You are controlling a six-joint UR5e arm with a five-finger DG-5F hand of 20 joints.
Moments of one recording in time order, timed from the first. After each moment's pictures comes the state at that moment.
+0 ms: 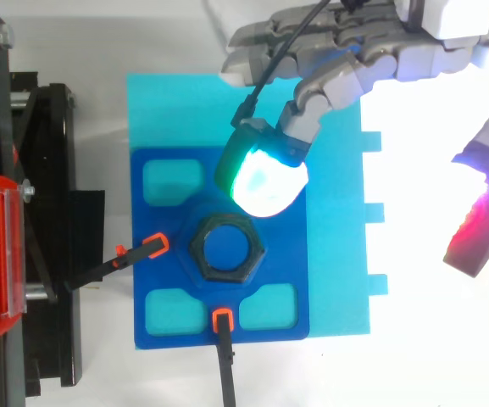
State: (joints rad) arm -0.09 -2.04 -1.36 -2.90 -1.87 -0.65
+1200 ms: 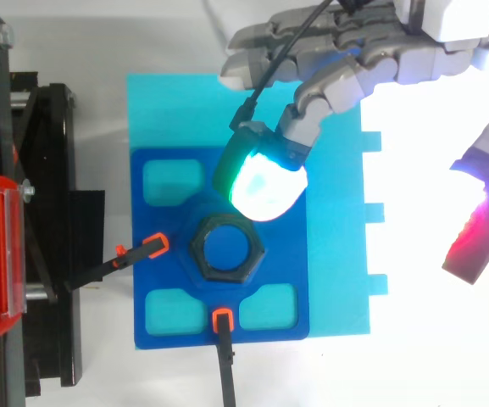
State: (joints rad) arm -0.09 -2.04 -1.36 -2.90 -1.87 -0.65
